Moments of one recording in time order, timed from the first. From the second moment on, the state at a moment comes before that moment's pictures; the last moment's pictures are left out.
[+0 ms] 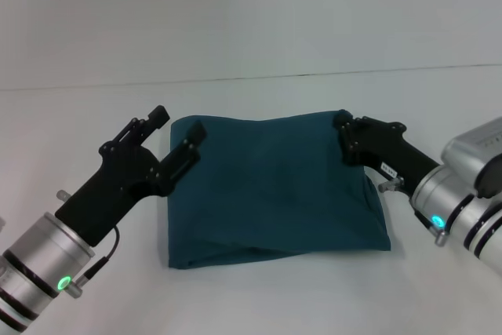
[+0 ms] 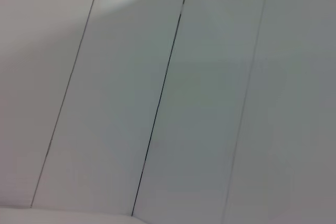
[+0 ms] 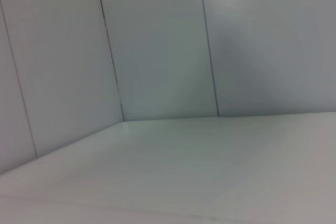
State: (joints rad) left arm -0.36 -2.17 1.50 0.39 0.56 1.28 -0.76; right arm 0.64 2.10 0.13 0.07 -1.92 -1.05 0.51
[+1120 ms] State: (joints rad) left arm -0.45 -2.09 1.35 0.64 1.41 1.14 -1.27; right arm 0.56 2.09 -0.49 -0.79 -2.23 -1.59 1.34
